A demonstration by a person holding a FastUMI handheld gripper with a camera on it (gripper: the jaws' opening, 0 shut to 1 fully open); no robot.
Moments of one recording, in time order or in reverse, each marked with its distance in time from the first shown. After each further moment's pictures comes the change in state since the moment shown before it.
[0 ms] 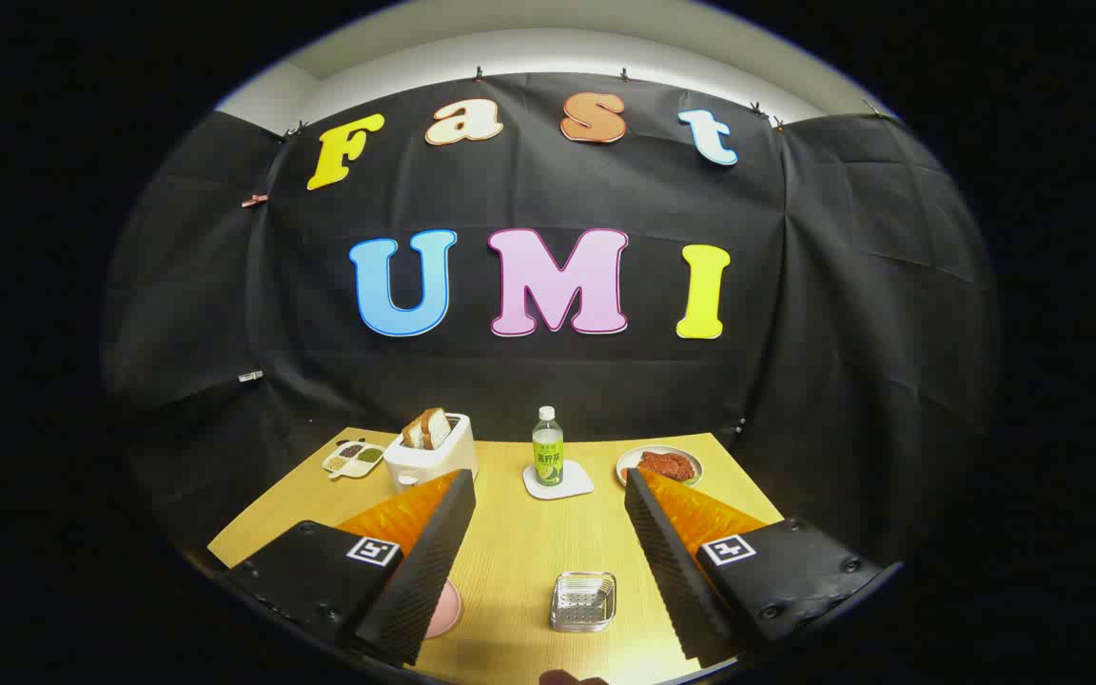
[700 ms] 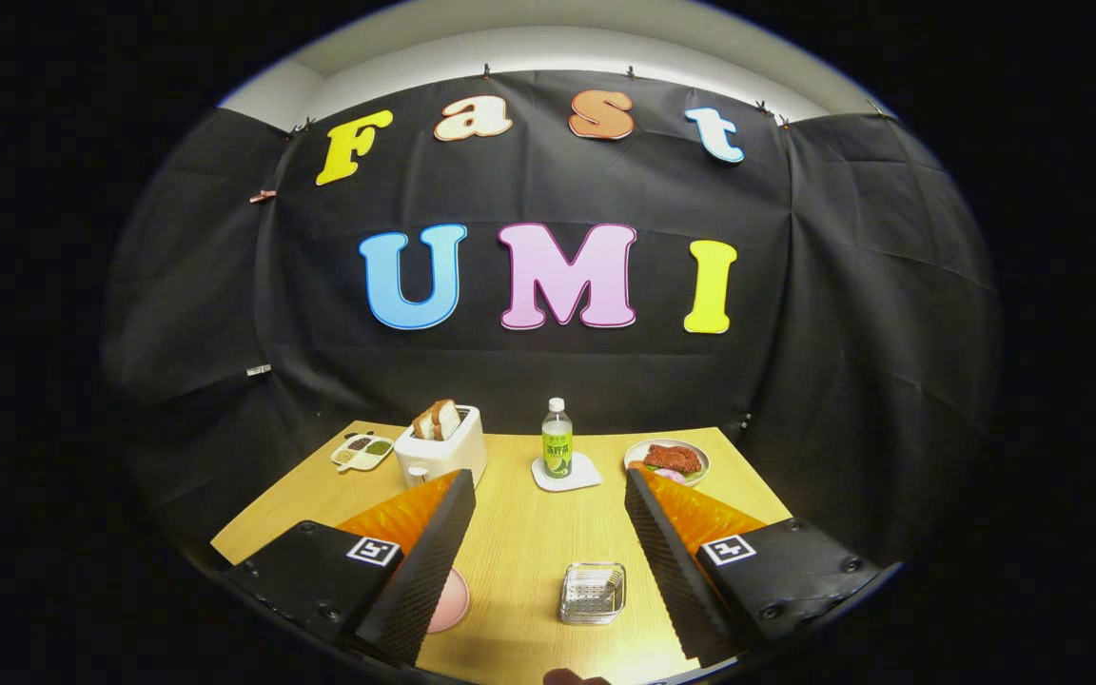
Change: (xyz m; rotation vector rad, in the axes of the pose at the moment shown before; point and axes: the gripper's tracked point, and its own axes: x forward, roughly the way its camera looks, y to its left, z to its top) arm -0.008 0.007 -0.012 -0.007 0.017 0.010
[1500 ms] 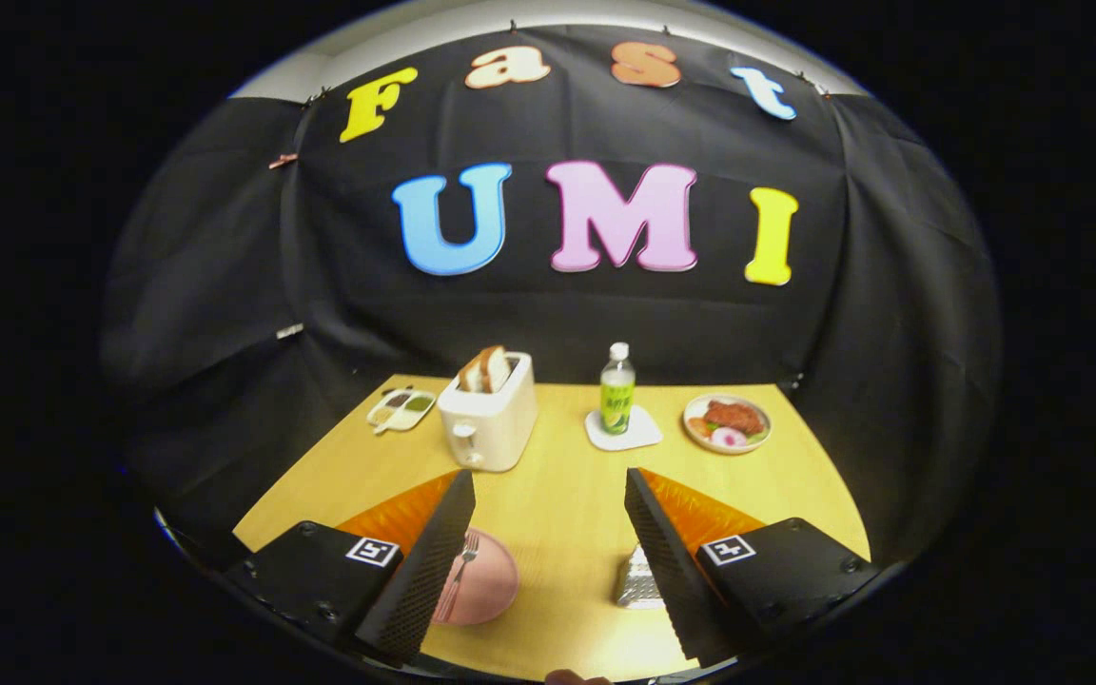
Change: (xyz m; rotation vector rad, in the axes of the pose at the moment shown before) arm 0.043 0.087 -0.071 -0.021 0.262 0.173
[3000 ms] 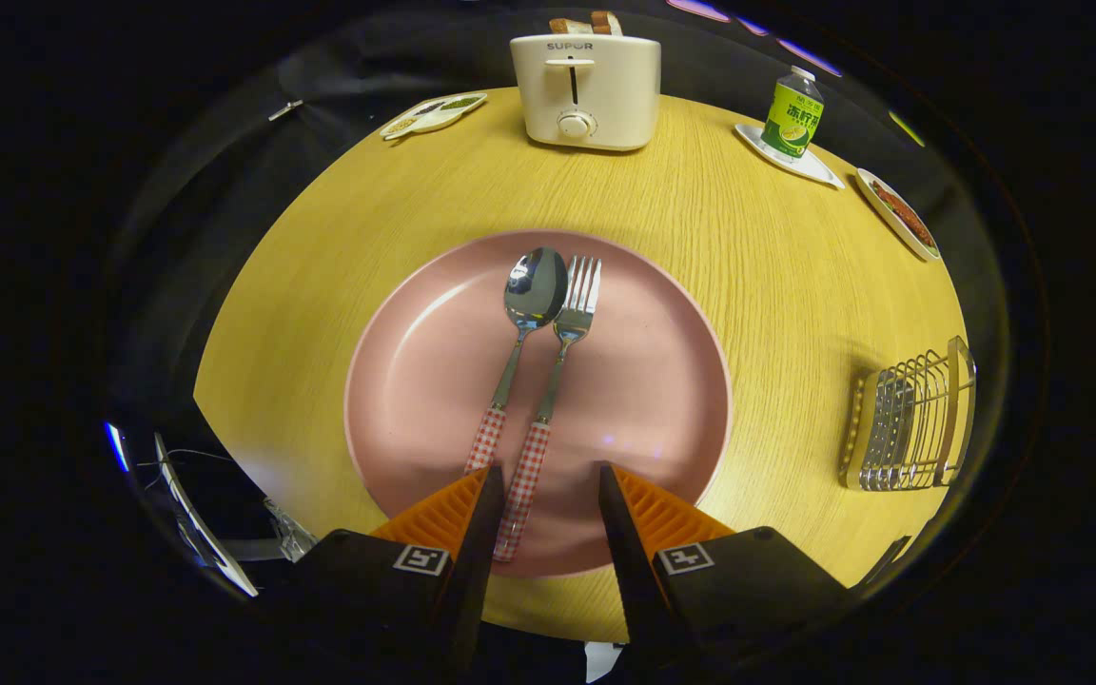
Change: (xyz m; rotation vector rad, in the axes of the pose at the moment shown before) arm 0.103 0.102 -0.265 -0.037 0.759 0.087
